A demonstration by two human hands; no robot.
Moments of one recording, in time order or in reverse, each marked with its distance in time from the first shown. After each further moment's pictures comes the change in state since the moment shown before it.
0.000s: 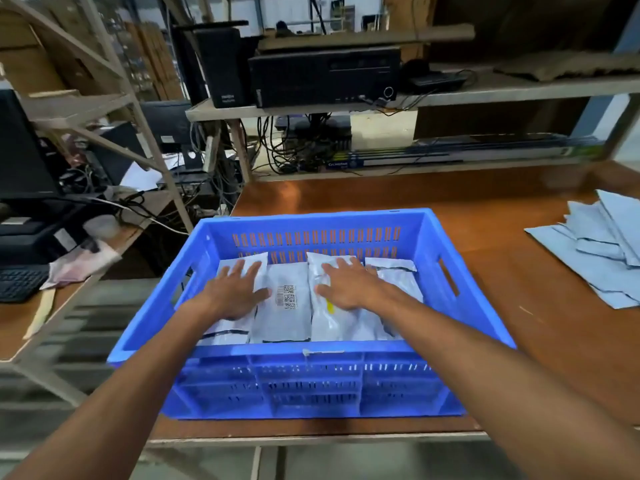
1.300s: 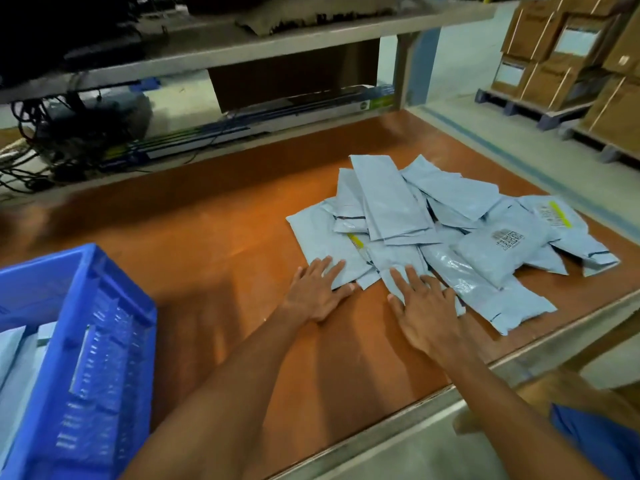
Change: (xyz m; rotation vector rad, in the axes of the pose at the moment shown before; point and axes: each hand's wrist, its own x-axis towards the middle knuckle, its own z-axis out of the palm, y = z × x) left_hand 0.110 0.650 0.114 -0.047 -0.046 0.627; right_hand -0.199 0.583 0.093 0.003 0.328 0.599
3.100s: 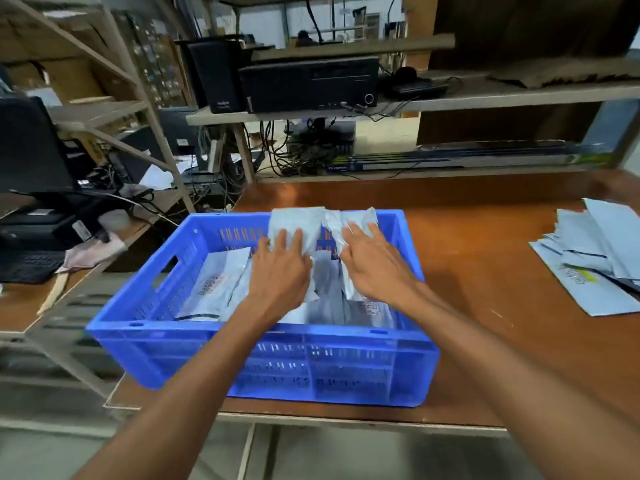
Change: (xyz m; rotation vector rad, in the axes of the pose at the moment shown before) left_hand -0.416 -0.302 -0.130 0.297 0.421 -0.569; right_hand -0.147 -0.497 -0.133 0.231 0.104 -0.730
